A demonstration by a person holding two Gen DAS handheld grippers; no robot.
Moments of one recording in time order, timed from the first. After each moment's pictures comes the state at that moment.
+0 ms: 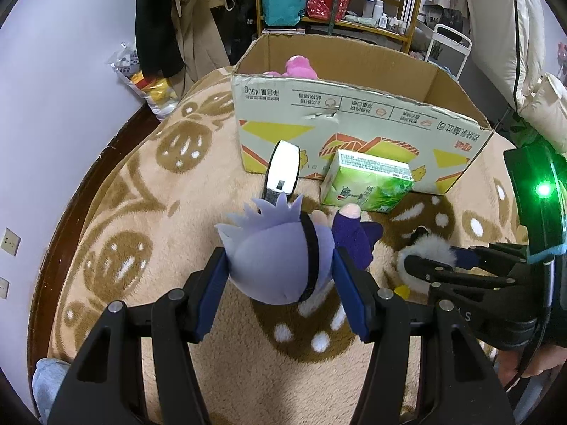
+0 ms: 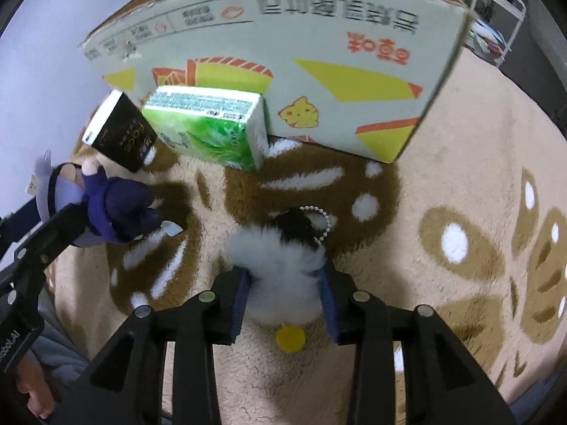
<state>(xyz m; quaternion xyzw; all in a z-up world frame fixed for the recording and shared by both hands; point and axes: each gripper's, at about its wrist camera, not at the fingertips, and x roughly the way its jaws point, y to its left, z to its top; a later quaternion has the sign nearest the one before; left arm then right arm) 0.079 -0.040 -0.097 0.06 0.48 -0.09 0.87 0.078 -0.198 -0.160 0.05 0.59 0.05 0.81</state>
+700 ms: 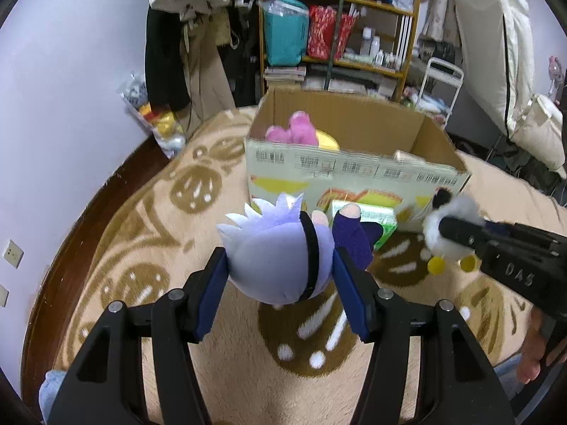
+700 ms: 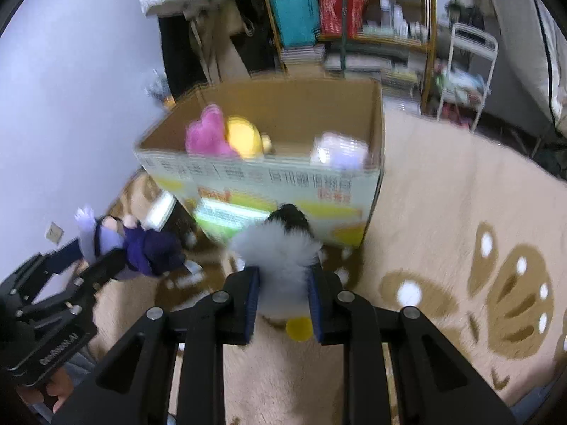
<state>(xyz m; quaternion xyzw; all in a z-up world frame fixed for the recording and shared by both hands) 0.066 -0.032 -0.053 0.04 0.40 -0.10 0.91 0.057 -0.219 -0.069 0.09 0.44 0.05 0.89</state>
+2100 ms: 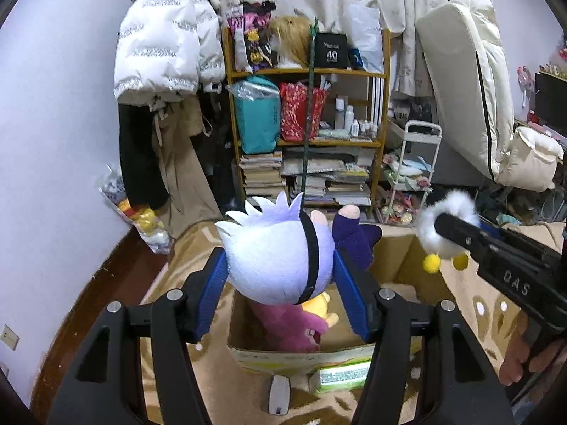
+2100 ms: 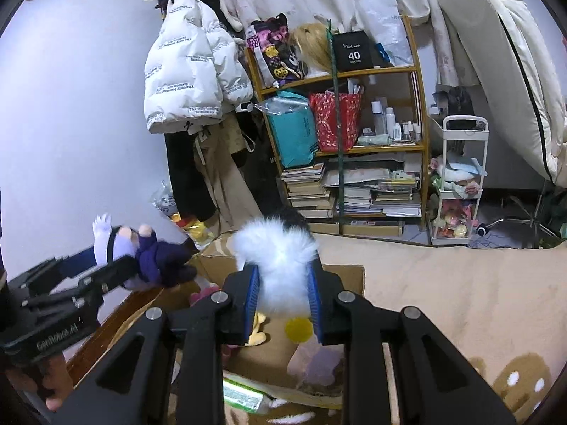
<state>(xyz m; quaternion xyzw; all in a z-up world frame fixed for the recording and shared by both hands) 0.159 -0.070 0.019 0.07 0.28 -0.15 0.95 0.117 -0.259 0.004 0.12 0.24 0.03 0.96</state>
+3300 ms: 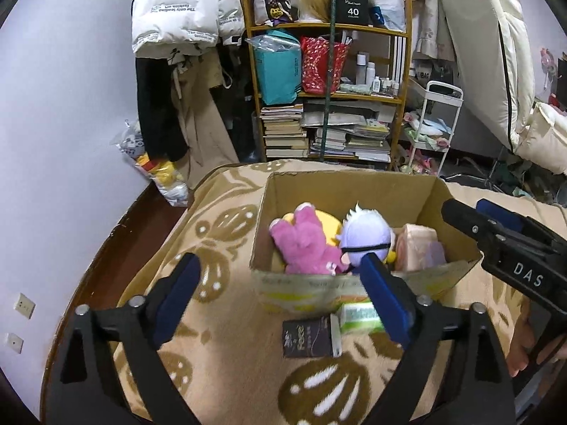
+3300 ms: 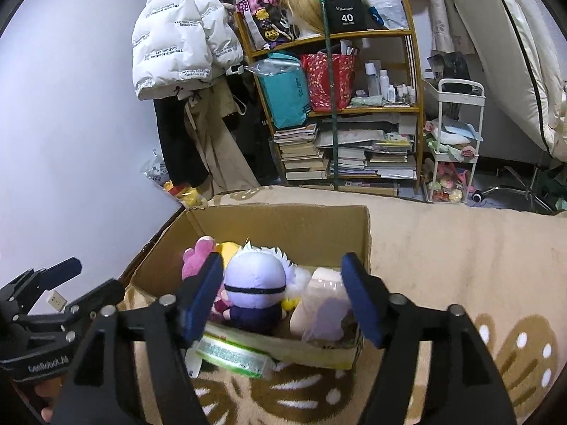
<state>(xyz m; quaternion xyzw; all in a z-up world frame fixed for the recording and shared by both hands) 0.134 -0.050 -0.007 0.08 0.36 -0.10 0.93 0.104 -0.245 -0.024 0.13 0.31 0.02 0.94</state>
